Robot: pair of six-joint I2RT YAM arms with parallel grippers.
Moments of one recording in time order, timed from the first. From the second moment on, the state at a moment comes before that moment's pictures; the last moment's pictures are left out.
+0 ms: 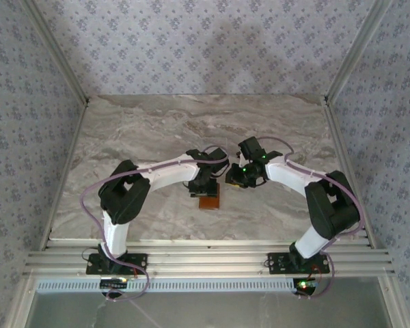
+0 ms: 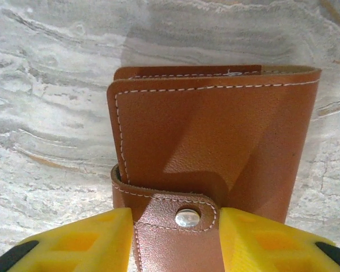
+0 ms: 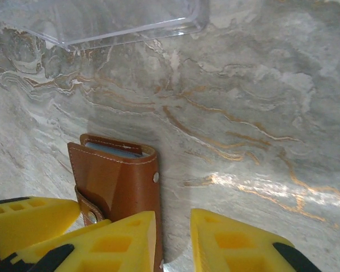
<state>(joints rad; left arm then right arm) -0.91 1.95 1.42 -0.92 0.02 -0.82 0.49 1.62 0.95 -0.48 -0.38 0.66</state>
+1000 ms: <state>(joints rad) -0.91 1.95 1.42 -0.90 0.06 -0.79 0.55 1.78 0.93 -0.28 -0.51 0.72</state>
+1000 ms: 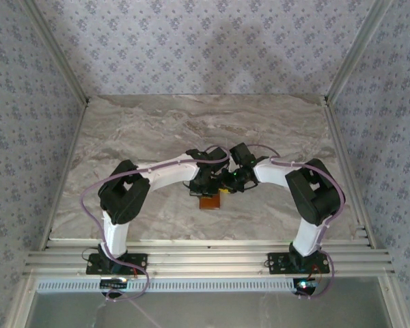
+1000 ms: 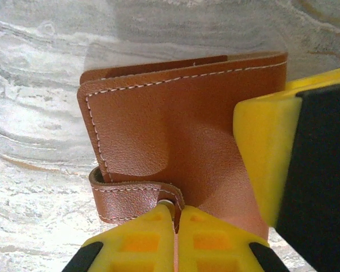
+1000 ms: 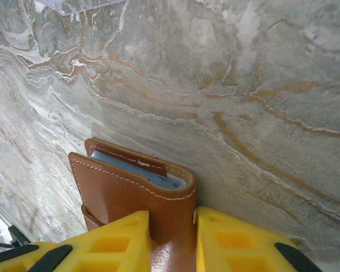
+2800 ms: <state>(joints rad) -0.65 1.73 0.95 -0.51 0.35 -0.73 0.80 1.86 1.33 -0.86 -0.01 0.67</state>
